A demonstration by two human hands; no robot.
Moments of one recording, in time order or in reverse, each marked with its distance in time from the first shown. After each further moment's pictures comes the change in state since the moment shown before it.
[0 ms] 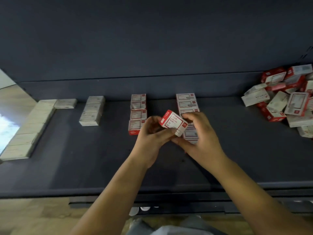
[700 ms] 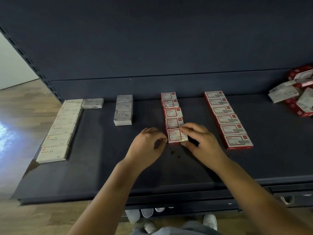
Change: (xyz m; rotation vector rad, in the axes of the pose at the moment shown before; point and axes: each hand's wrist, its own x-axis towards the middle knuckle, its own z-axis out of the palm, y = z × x) left_hand 0.001 0.020 -0.154 1.338 -0.150 0.620; right_hand 0.001 -0.021 0.104 -0.212 -0.123 -0.050
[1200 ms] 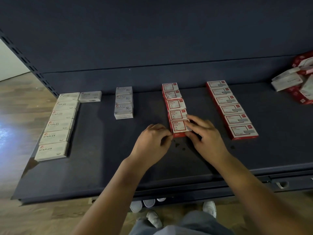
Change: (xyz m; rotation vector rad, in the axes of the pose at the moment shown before) left_hand -0.006 -0.002 0.005 -0.032 -0.085 -0.012; right_hand -0.006 -0.002 0.017 -0.123 0.153 -0.016
